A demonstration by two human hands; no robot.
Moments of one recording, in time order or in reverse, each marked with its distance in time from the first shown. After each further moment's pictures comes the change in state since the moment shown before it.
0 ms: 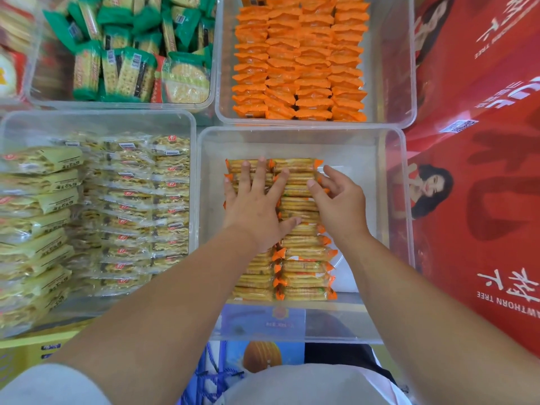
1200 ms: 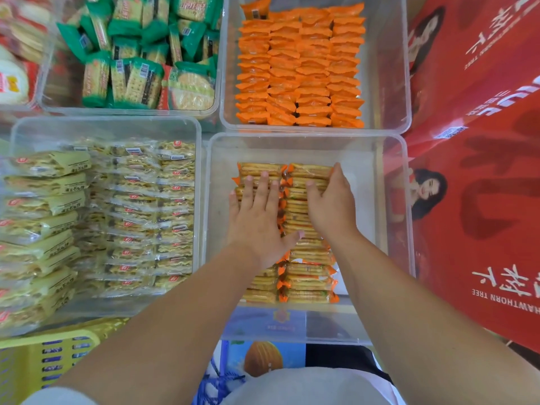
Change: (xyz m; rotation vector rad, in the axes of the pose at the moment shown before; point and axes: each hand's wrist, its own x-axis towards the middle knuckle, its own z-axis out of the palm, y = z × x) left_hand -0.022 0.005 0.011 -0.038 -0.002 -0.023; right_hand -0.002 -0.024 0.013 -0.410 0.038 -0.023
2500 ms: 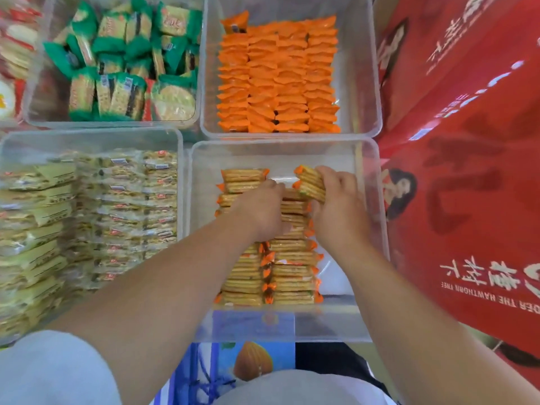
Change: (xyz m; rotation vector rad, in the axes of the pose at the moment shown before) left_hand 0.038 0.030 -0.058 -0.090 -0.211 0.128; right_hand -0.028 0.002 -0.056 -0.305 0.049 -0.234
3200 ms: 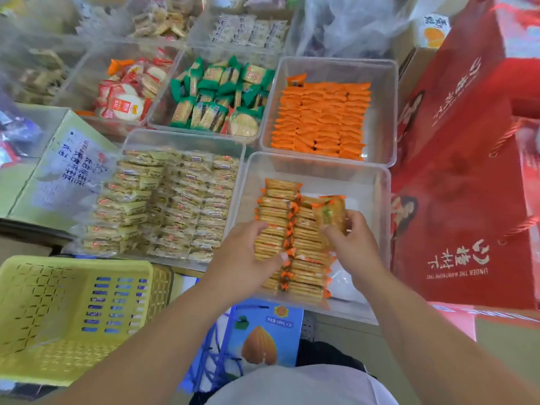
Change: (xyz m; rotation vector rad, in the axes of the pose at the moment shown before) left_hand -0.205 0.012 0.014 -0.684 0.388 -0.270; right_hand -0.064 -0.004 -0.026 0.734 -0.218 0.181
